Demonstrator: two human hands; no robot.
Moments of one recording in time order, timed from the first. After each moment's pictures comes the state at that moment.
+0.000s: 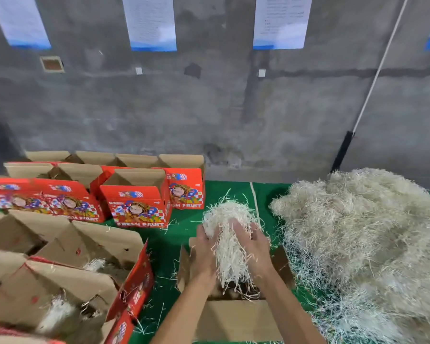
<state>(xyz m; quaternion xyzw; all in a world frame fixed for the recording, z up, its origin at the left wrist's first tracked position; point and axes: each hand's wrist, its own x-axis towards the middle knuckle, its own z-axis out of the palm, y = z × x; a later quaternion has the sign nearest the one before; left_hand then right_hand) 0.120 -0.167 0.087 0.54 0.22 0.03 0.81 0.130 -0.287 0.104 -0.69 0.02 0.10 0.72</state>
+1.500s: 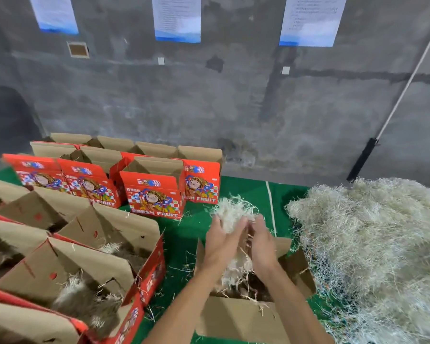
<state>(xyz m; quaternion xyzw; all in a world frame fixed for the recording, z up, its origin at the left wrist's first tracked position) 0.132 -0.141 0.082 0.76 0.19 0.07 0.62 0.152 -0.240 0.083 -0.73 -0.01 0.07 0.68</state>
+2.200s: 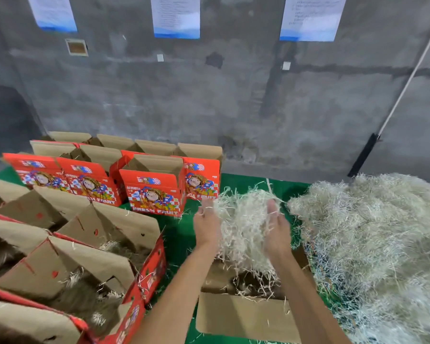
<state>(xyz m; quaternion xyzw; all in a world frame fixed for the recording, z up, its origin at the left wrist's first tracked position) 0.159 -0.109 0.093 0.64 0.29 0.16 0.69 0.178 -0.265 0.088 -0.75 0.04 -0.05 0.66</state>
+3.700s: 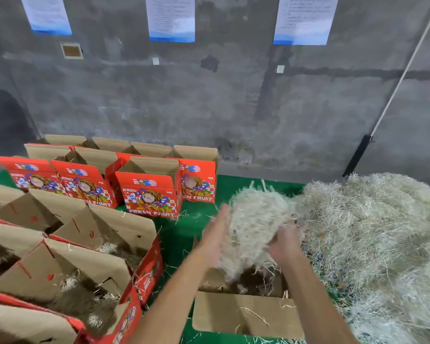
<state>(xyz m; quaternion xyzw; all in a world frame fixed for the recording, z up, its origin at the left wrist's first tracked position) 0.153 -0.126 0.081 0.62 0.25 -0.06 0.74 0.168 -0.300 0.098 -0.82 0.07 0.03 0.57</state>
